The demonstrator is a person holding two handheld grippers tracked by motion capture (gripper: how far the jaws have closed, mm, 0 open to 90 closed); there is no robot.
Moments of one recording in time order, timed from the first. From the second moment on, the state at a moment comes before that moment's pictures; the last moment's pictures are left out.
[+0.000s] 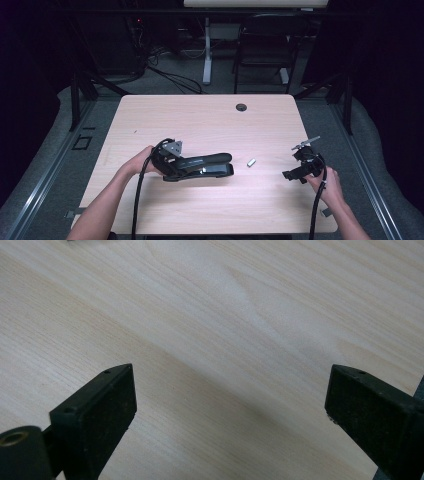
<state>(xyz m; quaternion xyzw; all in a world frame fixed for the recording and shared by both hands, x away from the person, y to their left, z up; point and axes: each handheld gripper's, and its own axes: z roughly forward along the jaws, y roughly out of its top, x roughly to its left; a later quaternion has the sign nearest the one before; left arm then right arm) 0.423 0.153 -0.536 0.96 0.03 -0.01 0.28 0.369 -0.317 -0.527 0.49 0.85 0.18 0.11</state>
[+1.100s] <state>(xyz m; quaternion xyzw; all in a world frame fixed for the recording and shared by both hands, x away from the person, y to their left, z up) 0.375 0.136 -0.477 0.89 0.24 0.14 0.36 0.361 -0.305 -0.519 0.47 0.85 0.20 0.13</state>
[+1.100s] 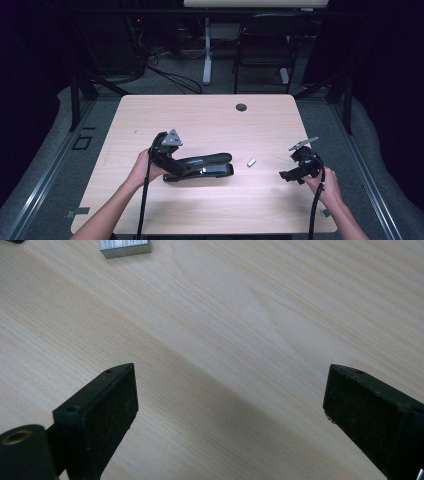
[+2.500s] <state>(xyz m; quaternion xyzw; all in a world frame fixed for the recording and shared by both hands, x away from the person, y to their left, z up) 0.323 0.075 -0.499 0.84 0.33 0.17 0.40 0.346 -0.214 -0.518 0.38 0.87 0.28 0.12</state>
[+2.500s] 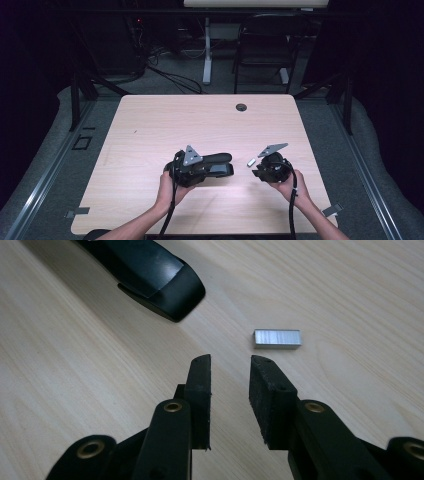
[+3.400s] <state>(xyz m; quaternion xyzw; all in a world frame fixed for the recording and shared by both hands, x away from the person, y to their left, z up) 0.323 0.045 -0.549 0.82 0.36 0.17 0.41 0.354 -0.137 -0.543 0.30 0.89 0.30 0.14</state>
